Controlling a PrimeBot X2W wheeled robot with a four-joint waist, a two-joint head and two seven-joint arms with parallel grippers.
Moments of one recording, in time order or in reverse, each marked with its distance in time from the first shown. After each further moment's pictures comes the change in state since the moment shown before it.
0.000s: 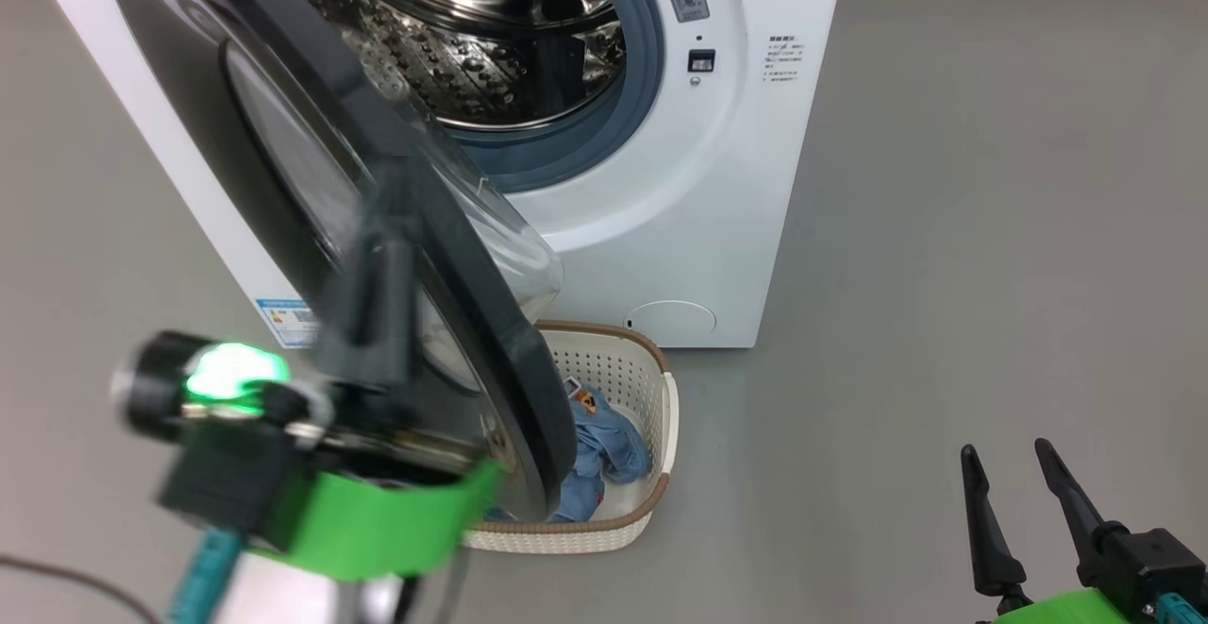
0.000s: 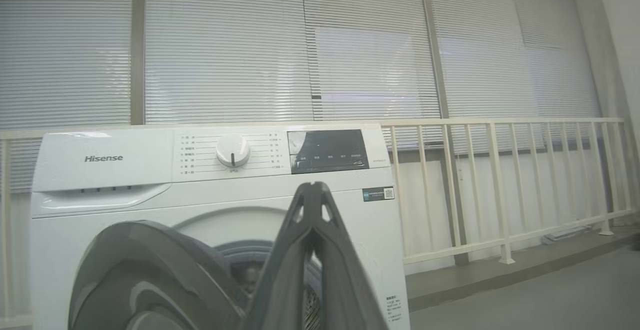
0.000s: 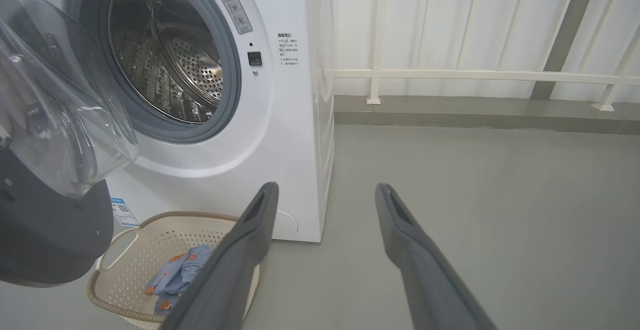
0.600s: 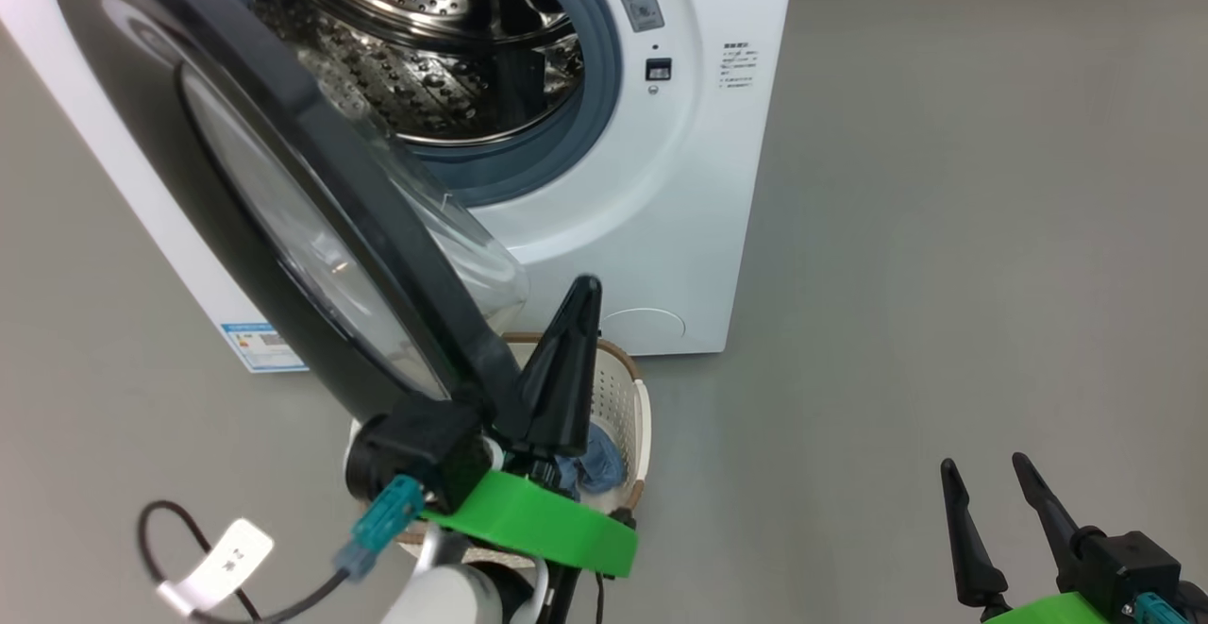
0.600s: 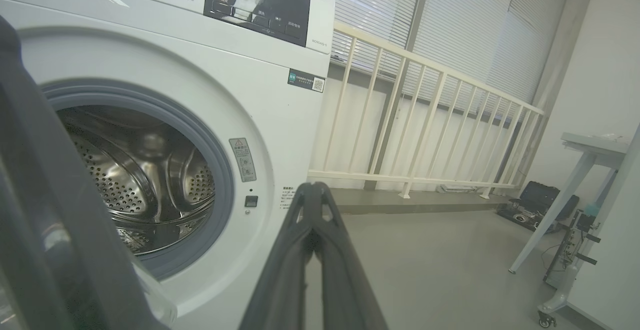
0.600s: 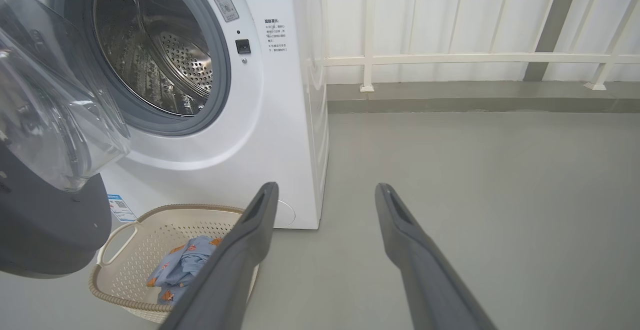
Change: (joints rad) left arm 0.006 0.001 -0.309 0.138 -0.307 0.170 0.106; right arm -0.006 0.000 0.031 0.039 0.024 0.000 0.014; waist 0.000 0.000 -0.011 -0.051
